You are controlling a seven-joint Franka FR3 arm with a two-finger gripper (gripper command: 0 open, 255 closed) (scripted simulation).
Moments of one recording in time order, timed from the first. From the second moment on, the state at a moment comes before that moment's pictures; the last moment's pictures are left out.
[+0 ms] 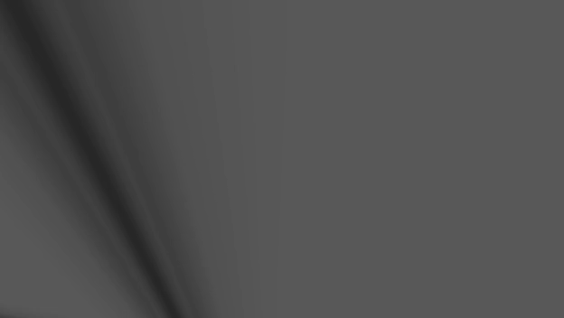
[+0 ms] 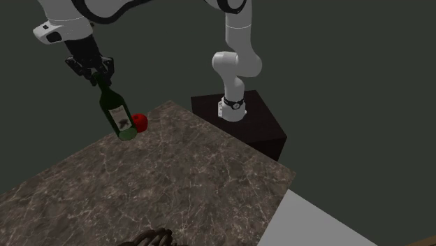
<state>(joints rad) -0.51 0.12 -0.75 -1.64 -0.03 1.75 -1.14</state>
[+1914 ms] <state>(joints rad) -0.51 0.14 -0.74 -1.84 -0.01 1.97 -1.13</state>
